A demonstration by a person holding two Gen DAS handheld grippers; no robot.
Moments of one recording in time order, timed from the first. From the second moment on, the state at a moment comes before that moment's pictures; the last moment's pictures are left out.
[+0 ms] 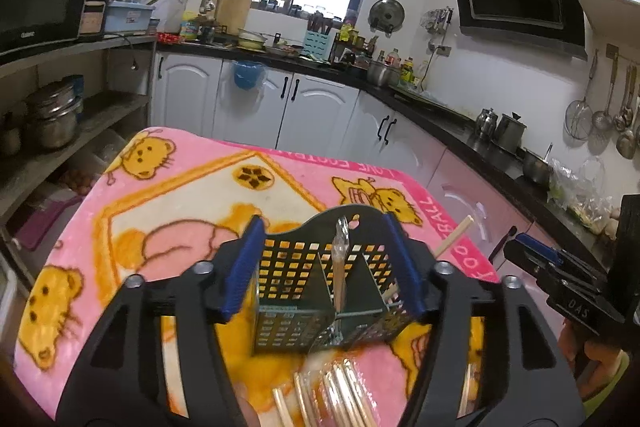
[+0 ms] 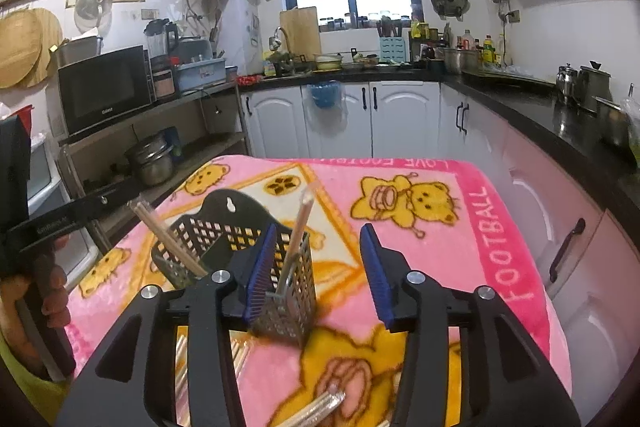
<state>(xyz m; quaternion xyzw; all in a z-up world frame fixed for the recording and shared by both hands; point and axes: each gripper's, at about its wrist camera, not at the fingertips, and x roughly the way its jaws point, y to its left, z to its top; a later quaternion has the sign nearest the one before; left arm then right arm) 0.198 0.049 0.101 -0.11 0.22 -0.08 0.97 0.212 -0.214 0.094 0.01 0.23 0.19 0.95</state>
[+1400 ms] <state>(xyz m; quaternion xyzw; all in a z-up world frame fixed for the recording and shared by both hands) 0.118 0.030 0.060 -0.11 0.23 -0.08 0.96 0.123 -0.232 0.061 0.00 0.23 0.18 0.96</state>
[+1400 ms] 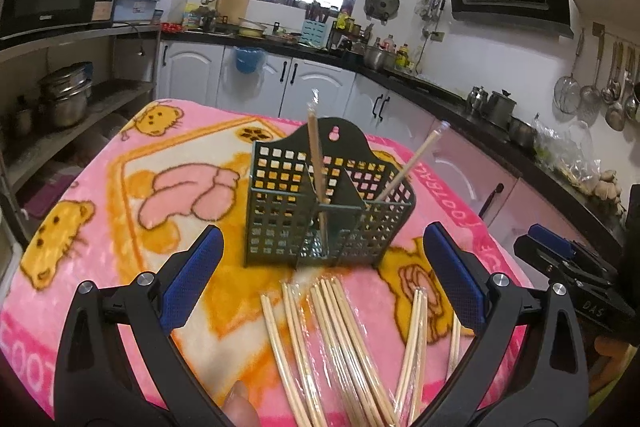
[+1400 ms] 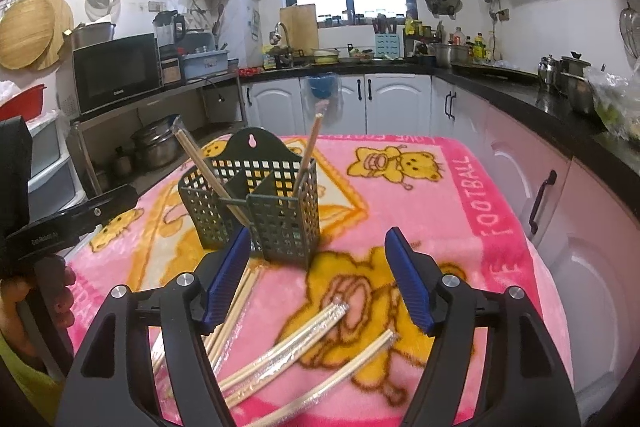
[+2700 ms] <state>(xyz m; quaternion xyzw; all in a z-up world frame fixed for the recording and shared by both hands) 0.151 0.014 -0.024 -0.10 0.36 -0.09 0.92 0.149 -0.256 -0.018 0.03 0.34 0.17 0.92</state>
